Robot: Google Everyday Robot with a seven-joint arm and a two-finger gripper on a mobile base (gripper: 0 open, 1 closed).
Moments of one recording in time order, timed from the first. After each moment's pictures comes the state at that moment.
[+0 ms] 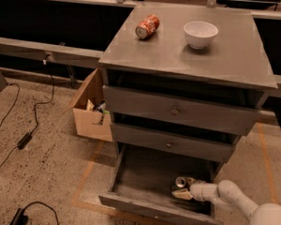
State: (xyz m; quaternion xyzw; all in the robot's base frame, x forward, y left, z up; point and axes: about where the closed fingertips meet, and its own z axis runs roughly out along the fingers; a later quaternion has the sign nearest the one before) arm 0.571 -0.219 0.170 -0.39 0.79 0.26 0.39
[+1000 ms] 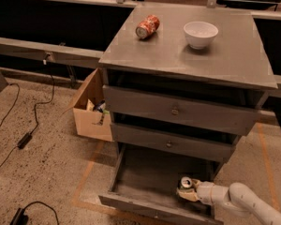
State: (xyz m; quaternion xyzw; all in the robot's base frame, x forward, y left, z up) arm 0.535 -0.225 0.245 -0.36 0.80 0.28 0.39
